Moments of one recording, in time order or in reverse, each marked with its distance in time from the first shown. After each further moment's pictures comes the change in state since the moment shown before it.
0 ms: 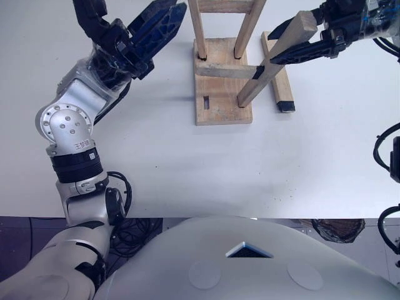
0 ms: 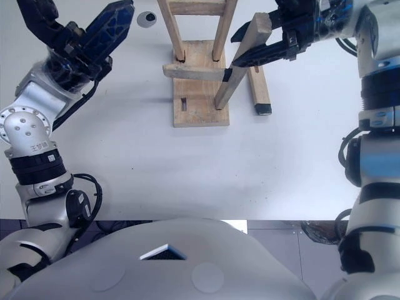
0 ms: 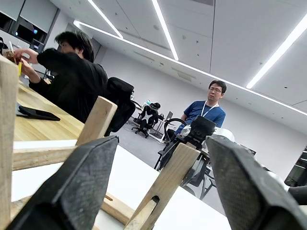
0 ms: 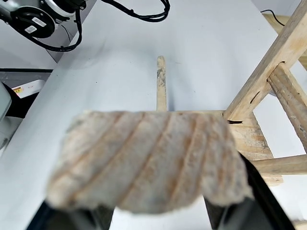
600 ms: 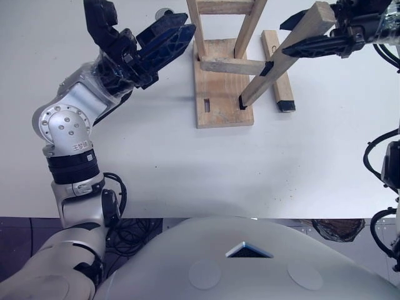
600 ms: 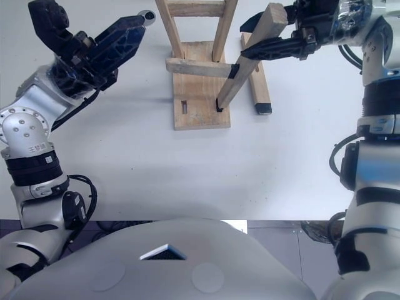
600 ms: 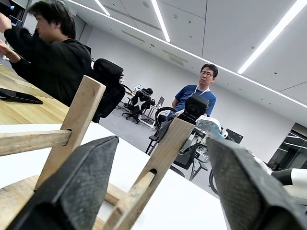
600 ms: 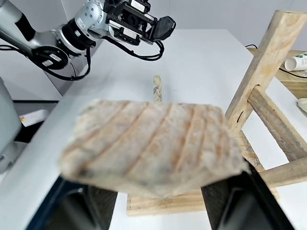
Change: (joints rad) left arm 0.010 0.041 -0.037 -0.018 -0.002 0.064 -0.054; right arm 0.062 0.022 -0.161 0.016 0.070 -0.065 0.038
